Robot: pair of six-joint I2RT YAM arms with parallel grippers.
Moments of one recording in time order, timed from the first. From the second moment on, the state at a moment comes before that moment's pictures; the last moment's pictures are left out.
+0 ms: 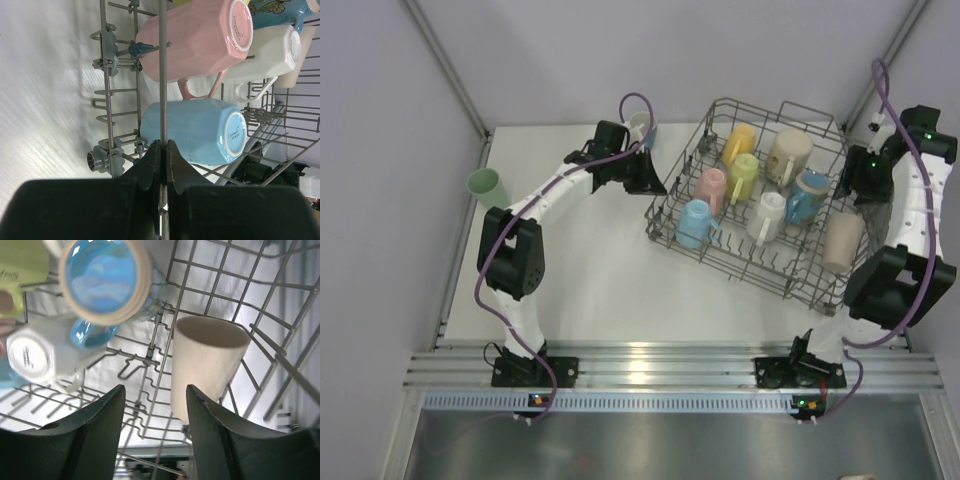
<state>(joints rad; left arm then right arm) -0.42 1.92 1.60 -0.41 0.57 -0.48 -0.38 1.70 1.75 -1.21 -0.22 -0.04</state>
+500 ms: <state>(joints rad) -0.43 1.91 1.60 -0.41 0.57 -0.47 -0.35 1.77 1.85 -1.29 -0.38 -0.55</state>
